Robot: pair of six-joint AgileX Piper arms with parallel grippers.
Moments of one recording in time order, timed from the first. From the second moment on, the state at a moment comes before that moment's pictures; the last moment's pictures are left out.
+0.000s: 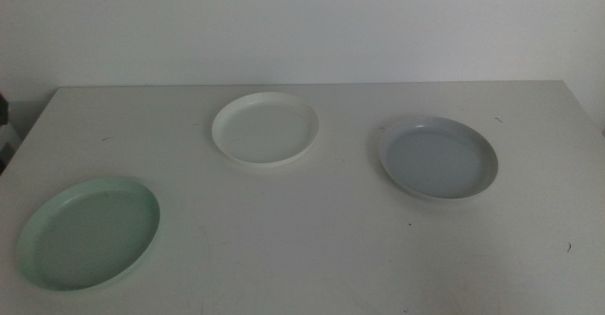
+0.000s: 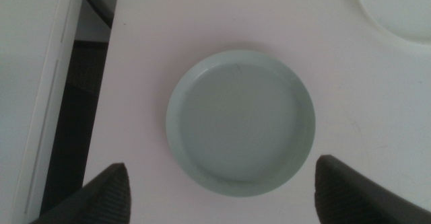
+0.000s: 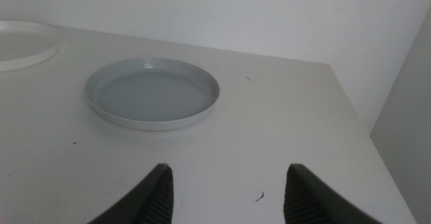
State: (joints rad) left arm 0.01 1.14 -1.28 0.09 1.17 -0.10; right arm 0.05 -0.01 0.03 0.00 0.24 -0.09
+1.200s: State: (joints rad) left arm 0.37 1.81 -1.29 -0.22 0.98 0.54; right arm 0.05 -0.01 0.03 0.00 0.24 -0.09
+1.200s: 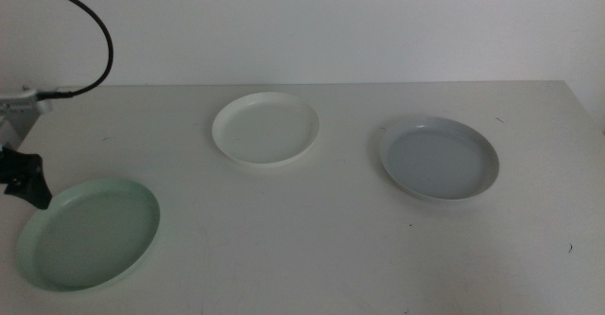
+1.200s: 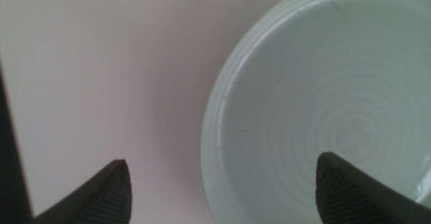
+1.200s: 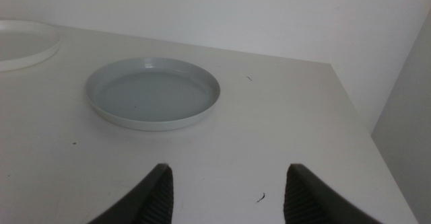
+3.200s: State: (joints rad) left arm -0.05 1.67 -1.30 -0.32 1.07 0.26; right arm 0.05 -0.01 0.03 0.00 0.24 -0.09
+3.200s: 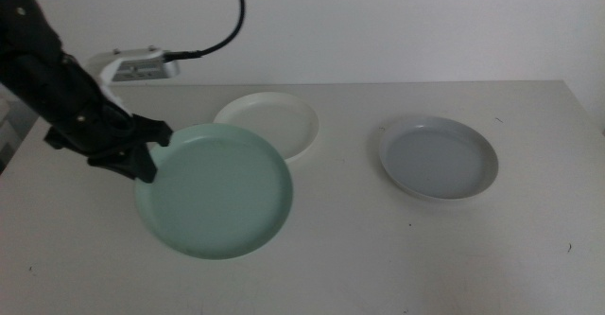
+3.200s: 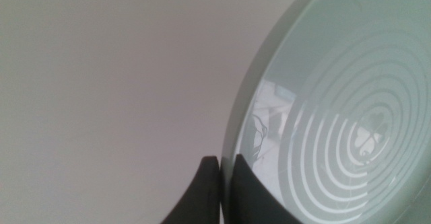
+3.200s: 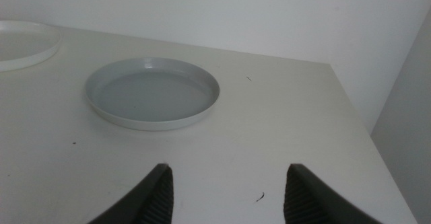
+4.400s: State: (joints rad) left arm -0.44 1.95 -1.30 -0.39 0.76 0.12; right arm 0.05 -0.01 0.03 0.00 0.24 -0.09
